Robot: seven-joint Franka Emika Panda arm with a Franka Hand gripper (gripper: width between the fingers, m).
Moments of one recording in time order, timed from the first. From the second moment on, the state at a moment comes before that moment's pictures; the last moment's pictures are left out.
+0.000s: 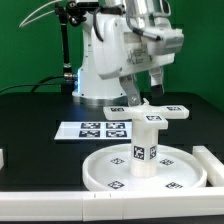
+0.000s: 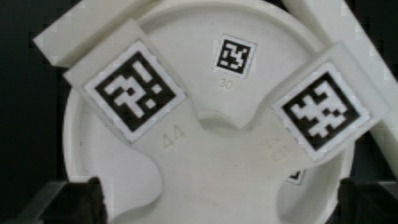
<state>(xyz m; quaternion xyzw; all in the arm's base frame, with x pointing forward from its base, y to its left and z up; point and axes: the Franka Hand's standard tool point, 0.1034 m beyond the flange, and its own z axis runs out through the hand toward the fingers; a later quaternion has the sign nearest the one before) 0.557 0.034 0.133 -0.47 0.87 0.04 0.13</state>
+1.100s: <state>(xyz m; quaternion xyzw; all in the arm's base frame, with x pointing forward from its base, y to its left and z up) 0.568 0.040 0.133 -0.82 0.57 0.02 0.11</state>
